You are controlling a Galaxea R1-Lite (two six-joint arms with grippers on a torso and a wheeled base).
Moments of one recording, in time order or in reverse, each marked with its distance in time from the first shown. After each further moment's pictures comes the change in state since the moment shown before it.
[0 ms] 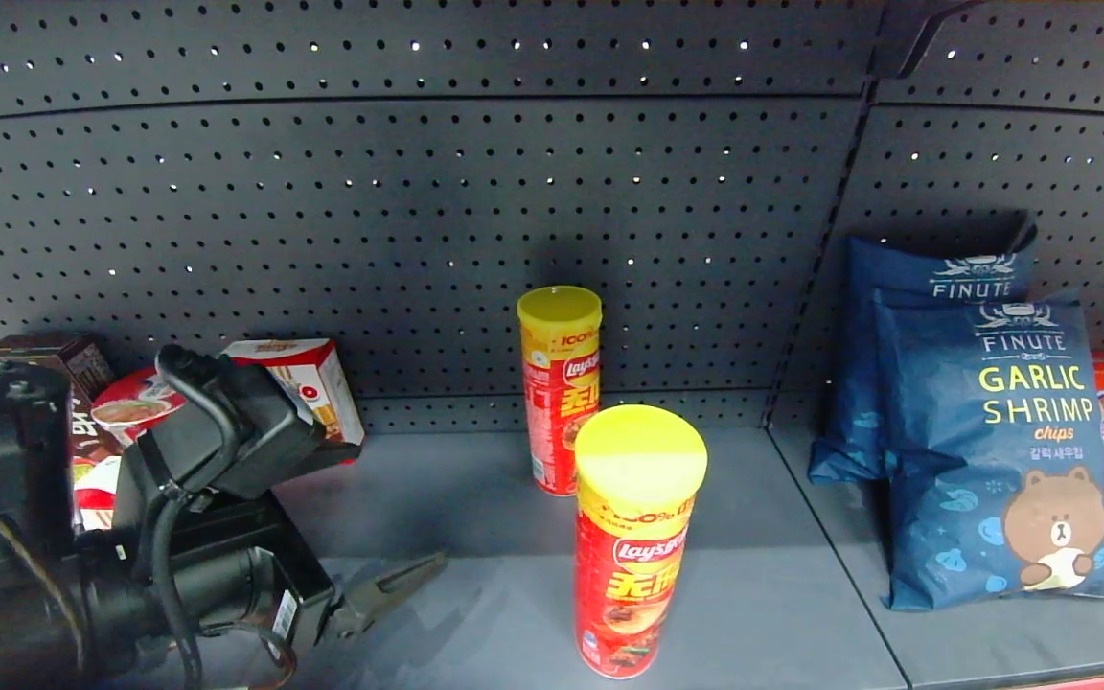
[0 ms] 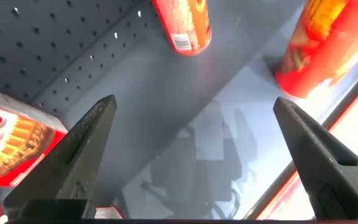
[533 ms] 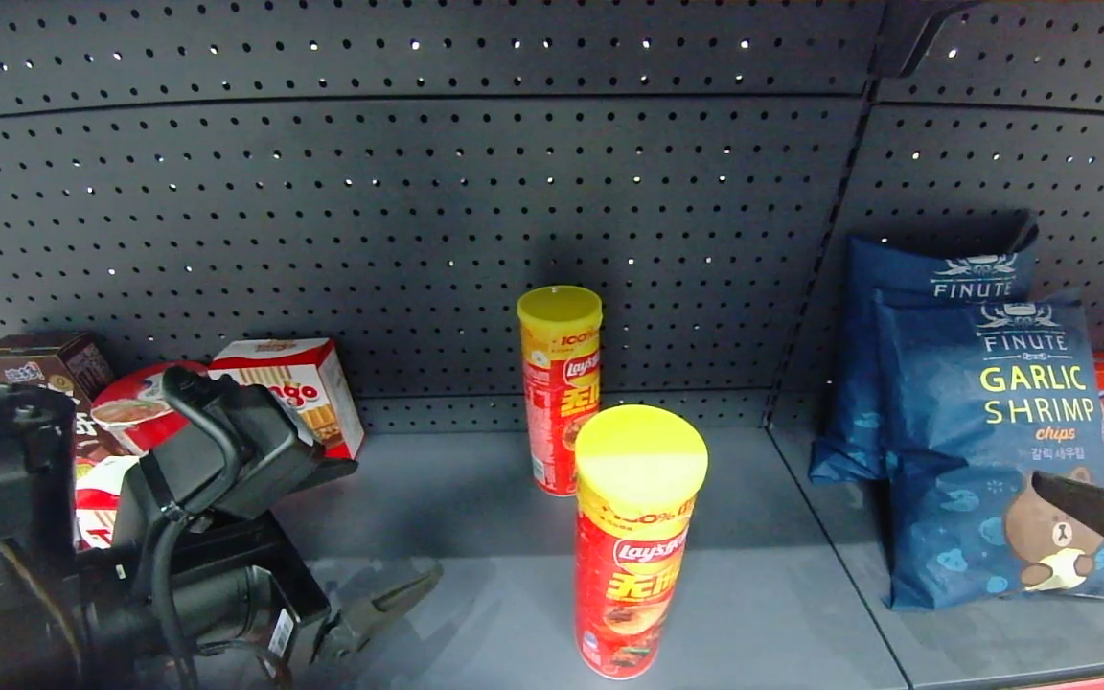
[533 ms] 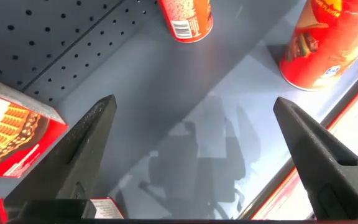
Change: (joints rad) left arm 0.003 -0.005 0.027 0.000 0.004 -0.002; right arm 0.377 0.418 -0.223 0.008 -0.209 -0.108
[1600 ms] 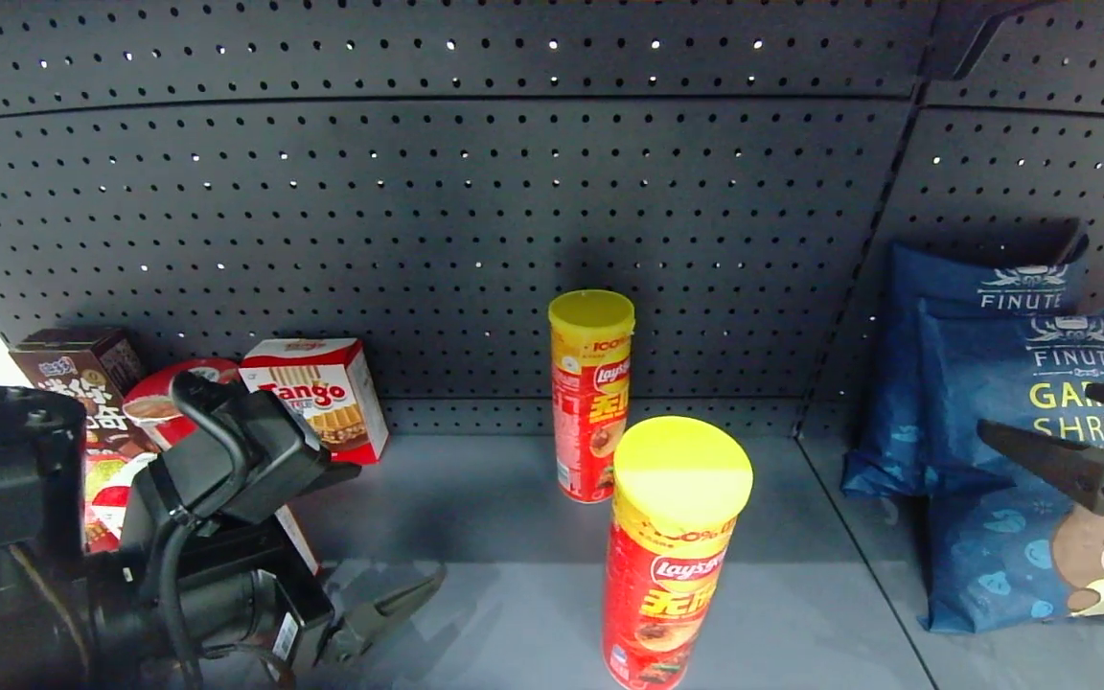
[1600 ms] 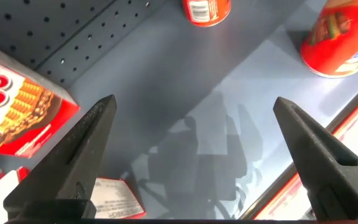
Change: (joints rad) left arm -0.001 0.006 0.005 -0.006 -0.003 0.001; right arm 0.000 0.113 -0.003 -0.163 0.004 0.002
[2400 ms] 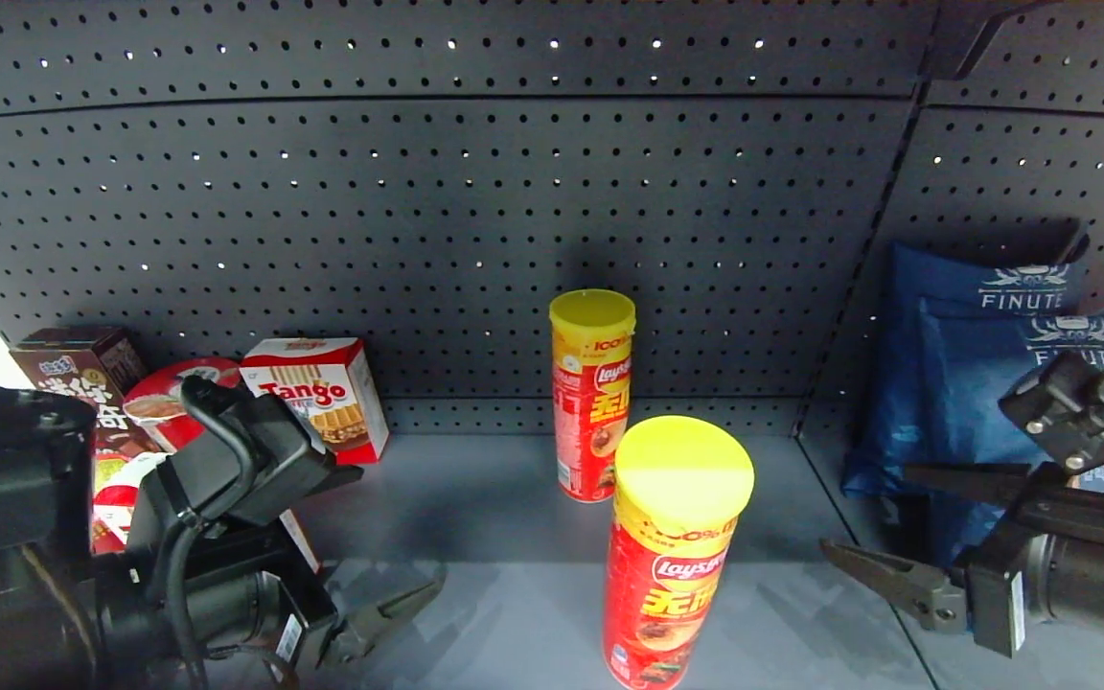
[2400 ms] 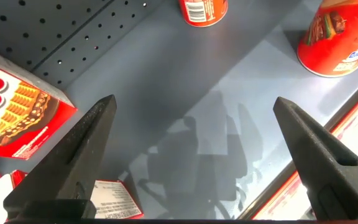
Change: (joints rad) left arm -0.003 0.010 0.002 -0.001 -0.001 0.002; right arm 0.269 0.179 0.072 -0.054 0.015 -0.006
